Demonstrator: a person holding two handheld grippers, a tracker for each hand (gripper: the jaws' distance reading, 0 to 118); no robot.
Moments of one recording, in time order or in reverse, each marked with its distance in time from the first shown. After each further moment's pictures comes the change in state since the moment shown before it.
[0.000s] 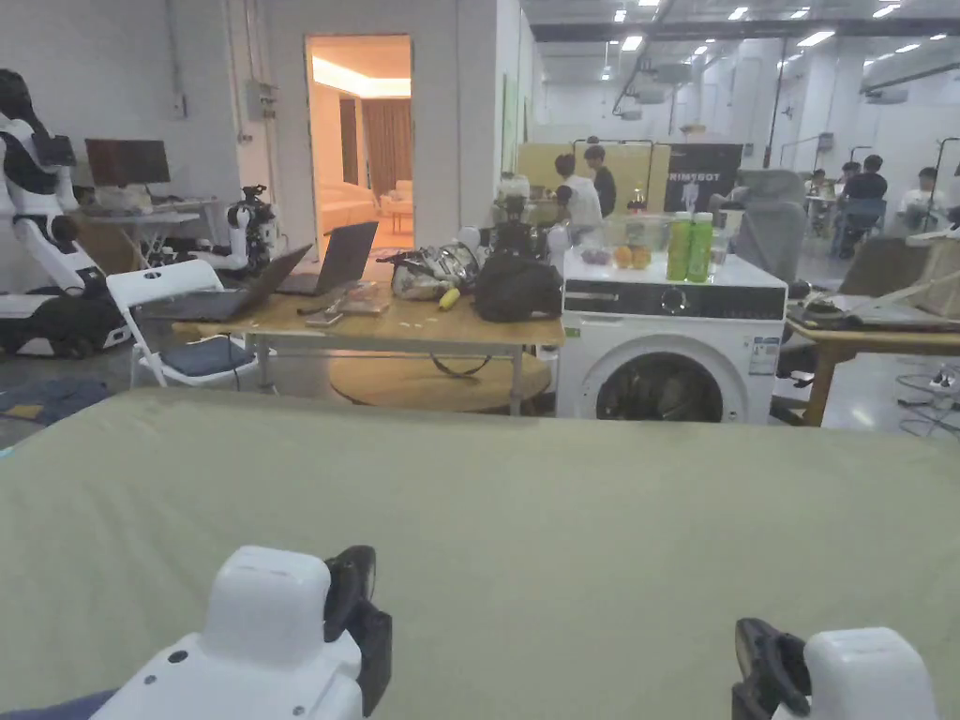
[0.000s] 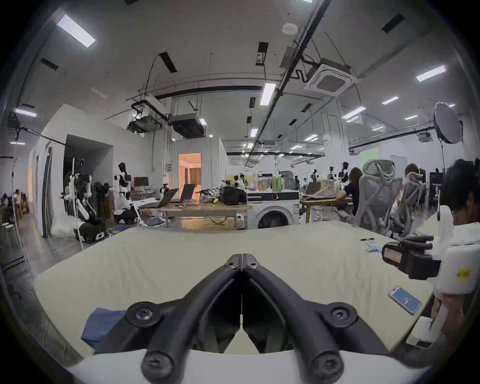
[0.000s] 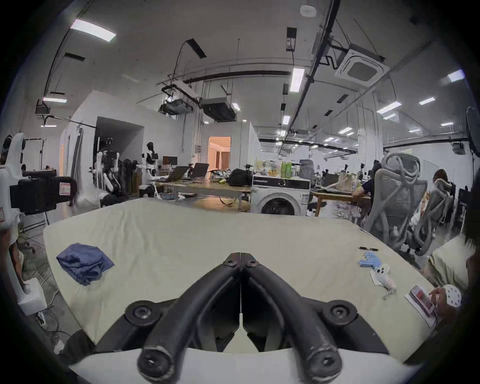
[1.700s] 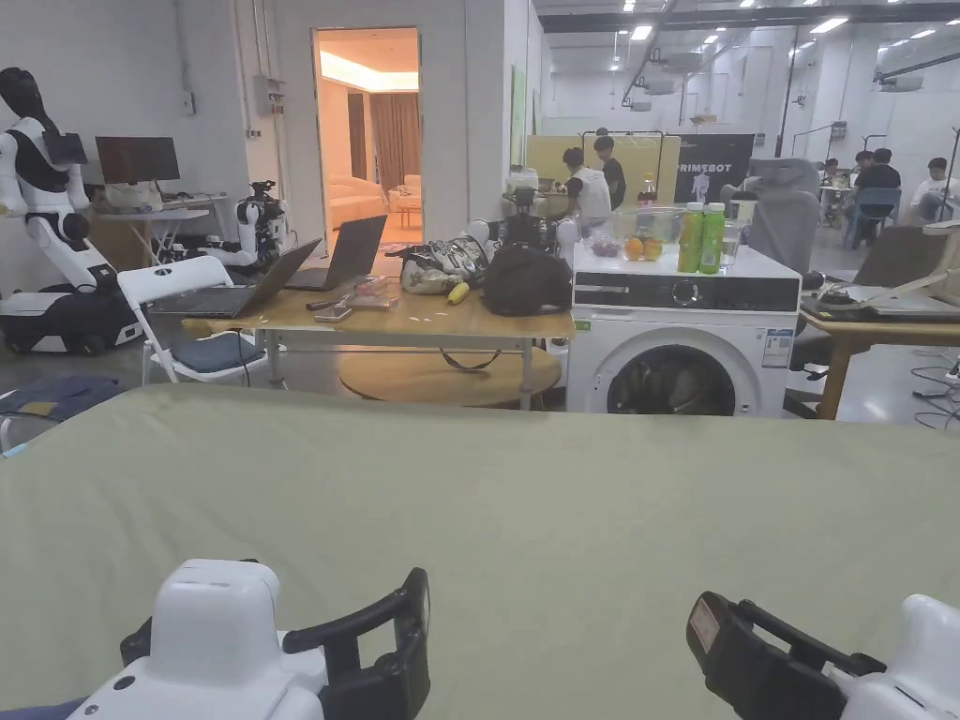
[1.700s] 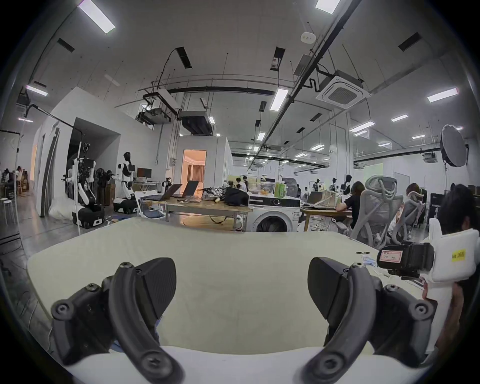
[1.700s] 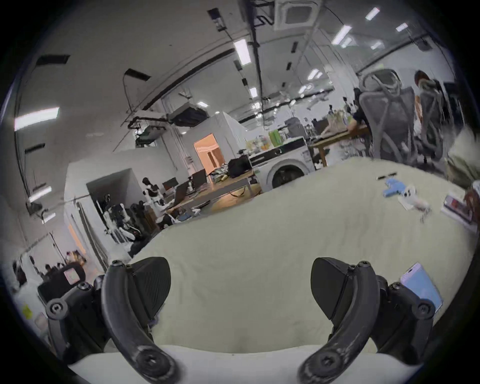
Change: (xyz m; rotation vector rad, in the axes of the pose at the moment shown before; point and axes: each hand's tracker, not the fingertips) left arm -0.012 -0.004 0.014 0.016 0.003 0.103; right arm 0.022 0.015 -0.005 -0.112 0.080 -0.512
